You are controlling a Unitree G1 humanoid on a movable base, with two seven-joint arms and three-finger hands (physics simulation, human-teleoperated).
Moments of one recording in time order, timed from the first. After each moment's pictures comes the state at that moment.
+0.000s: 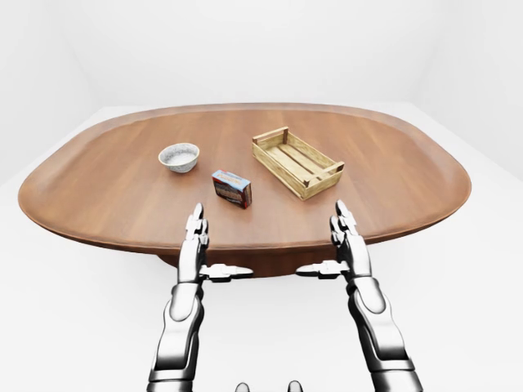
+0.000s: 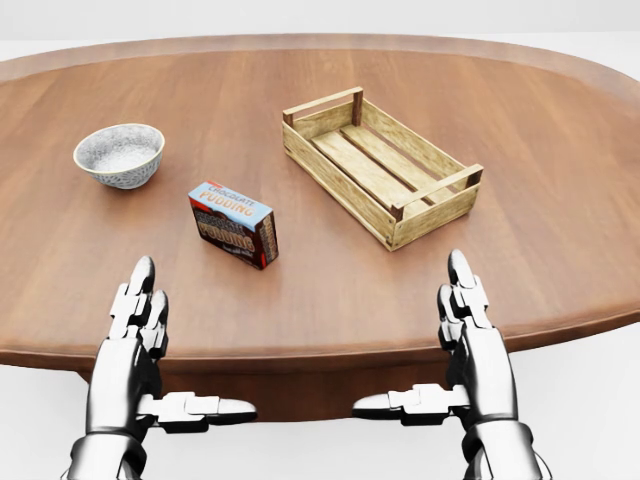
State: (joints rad) left arm 0.00 0.01 0.01 0.00 -0.01 0.00 -0.01; right arm 0.00 -0.01 -0.02 0.00 0.02 0.01 0.02
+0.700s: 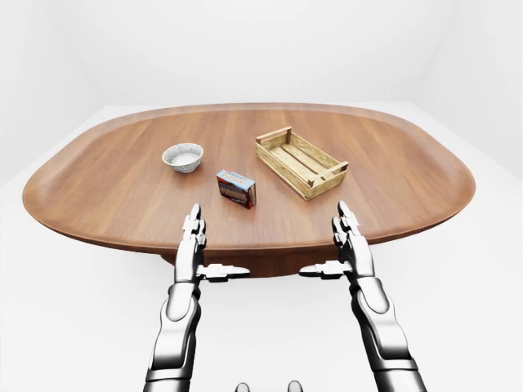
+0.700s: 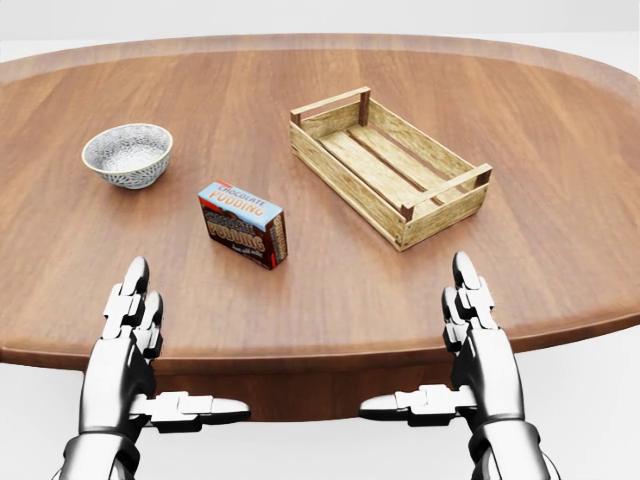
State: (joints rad) left arm 0.00 0.02 0.04 0.01 -0.02 0.00 -0.03; right arm 0.00 -0.02 -0.04 0.01 0.03 0.01 0.05
